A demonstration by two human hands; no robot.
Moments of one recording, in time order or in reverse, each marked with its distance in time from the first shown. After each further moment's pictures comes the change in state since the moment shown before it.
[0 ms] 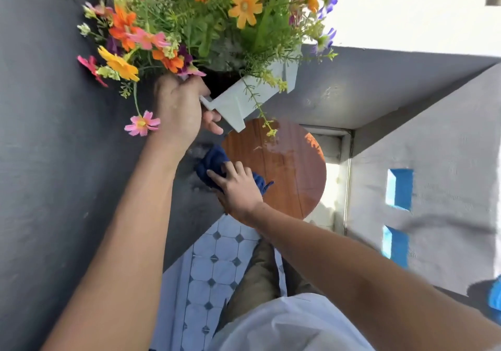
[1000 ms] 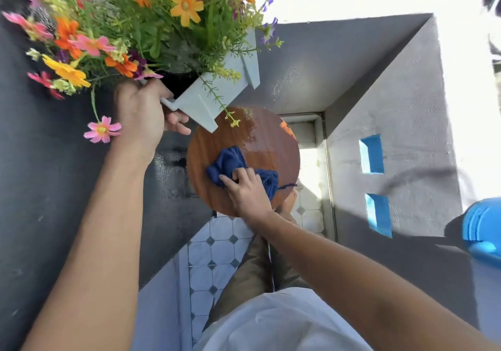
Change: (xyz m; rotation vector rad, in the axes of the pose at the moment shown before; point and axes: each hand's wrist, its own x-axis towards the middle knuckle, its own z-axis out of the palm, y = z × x) left_hand -0.016 -0.021 0.005 -0.003 -0.083 0.017; right_hand -0.076 0.026 0.015 0.074 0.291 0.221
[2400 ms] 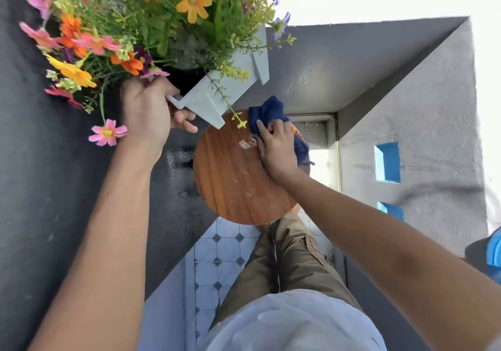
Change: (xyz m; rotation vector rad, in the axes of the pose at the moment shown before) left_hand 0.027 -0.002 -0.005 -0.022 0.043 0.005; right_hand 0.104 0.062 -0.037 -0.086 0.138 0.191
